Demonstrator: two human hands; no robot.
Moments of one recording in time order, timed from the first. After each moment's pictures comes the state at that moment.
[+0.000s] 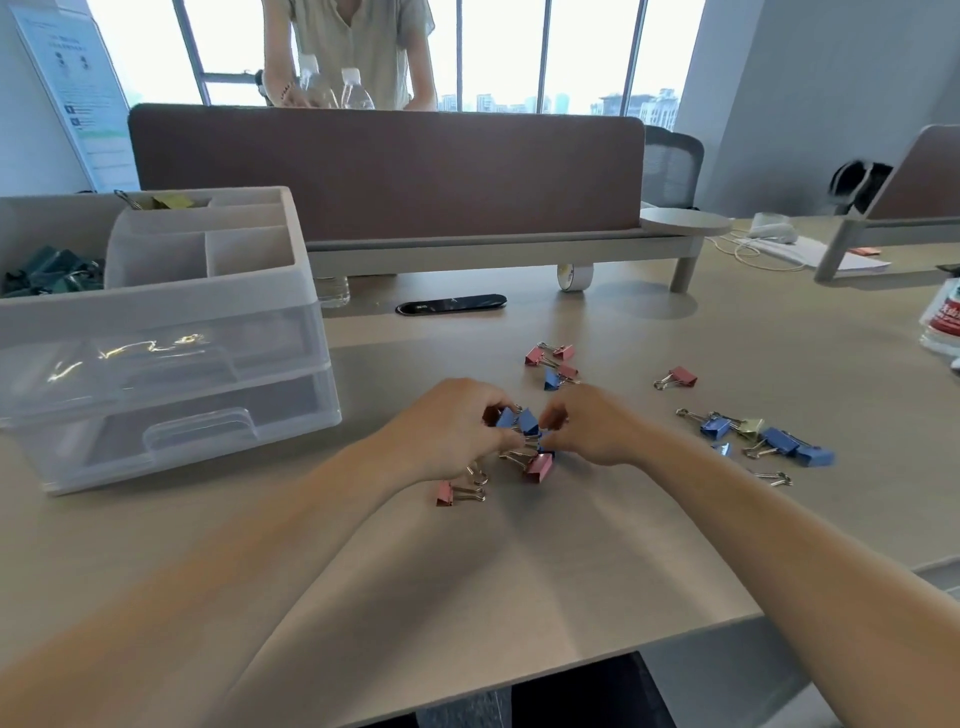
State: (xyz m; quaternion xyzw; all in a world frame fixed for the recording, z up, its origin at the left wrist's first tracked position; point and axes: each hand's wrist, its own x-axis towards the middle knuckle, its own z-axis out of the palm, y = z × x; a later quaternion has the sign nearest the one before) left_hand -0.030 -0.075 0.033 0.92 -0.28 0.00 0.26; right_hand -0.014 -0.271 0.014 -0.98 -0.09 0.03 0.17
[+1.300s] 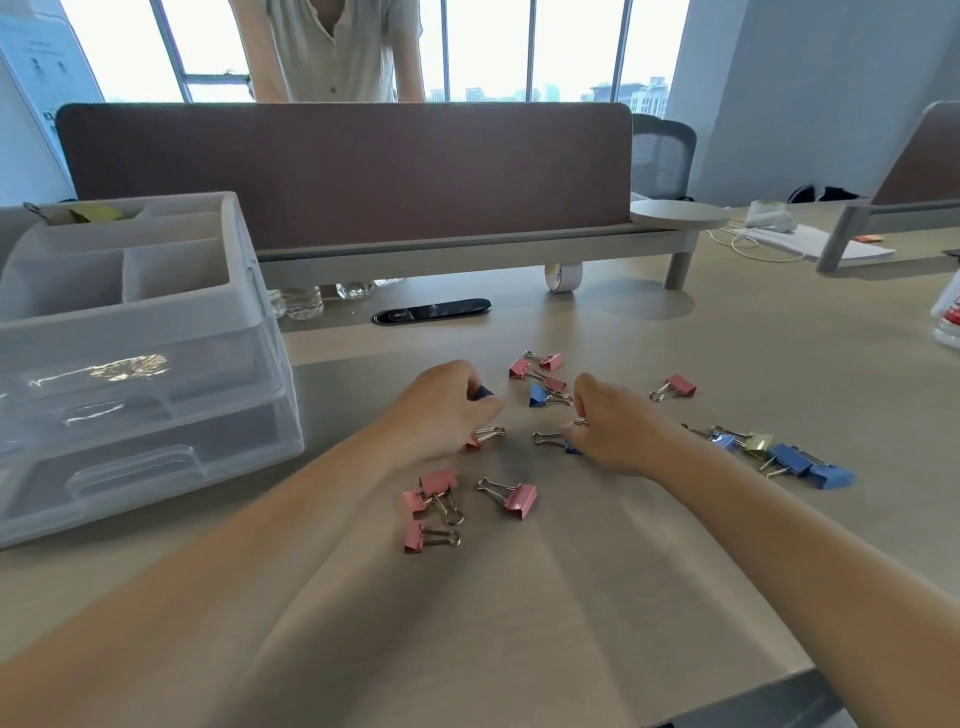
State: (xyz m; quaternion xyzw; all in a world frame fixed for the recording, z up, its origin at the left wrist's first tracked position) left_hand 0.026 -0.103 0.030 0.94 -0.16 0.02 0.31; right_hand 0.006 -0.313 0.013 -0.99 -0.02 0.00 0.12
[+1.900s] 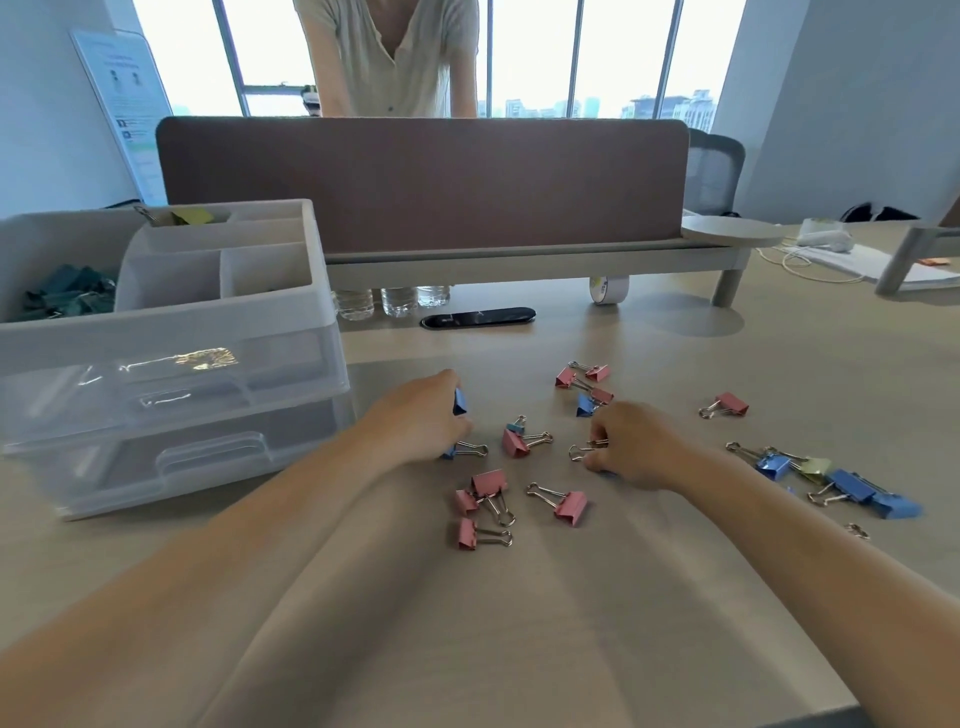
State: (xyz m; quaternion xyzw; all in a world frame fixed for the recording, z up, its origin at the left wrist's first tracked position) left_hand 0.037 -0.035 0.025 0.97 -0.11 -0.02 0.21; right_hand 0.010 -0.280 0.018 -1.00 -0.03 0.06 0.06
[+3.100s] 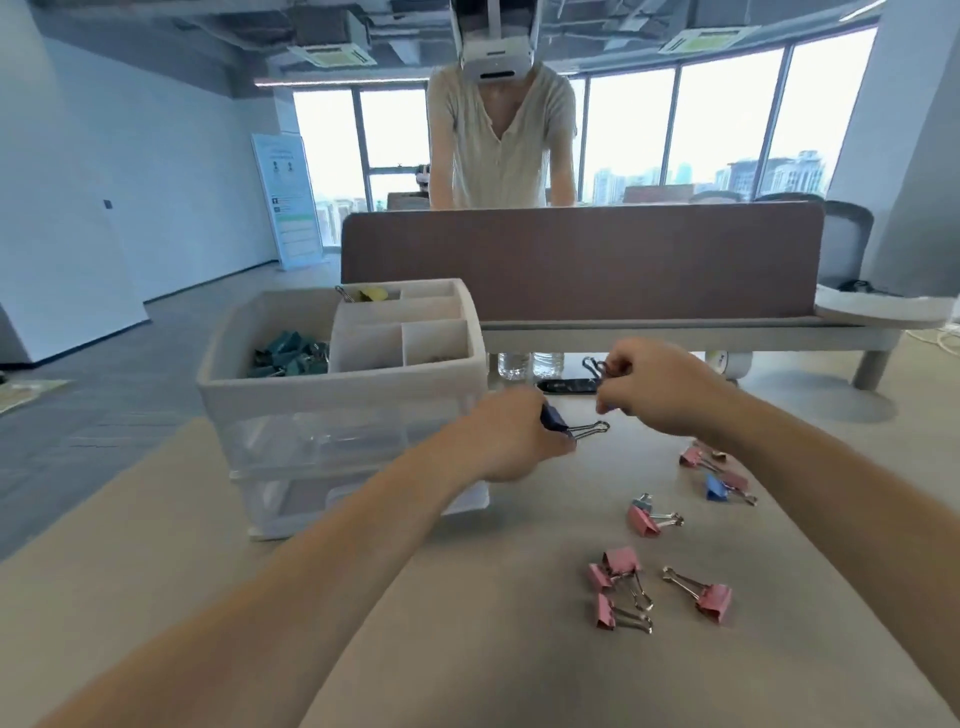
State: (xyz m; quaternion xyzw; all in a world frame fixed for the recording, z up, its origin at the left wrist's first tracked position) left_hand -0.010 0.009 0.110 0.95 -0.13 0.01 0.27; right_hand 0.023 -0.166 0.133 -0.94 -0.14 -0.08 0.29
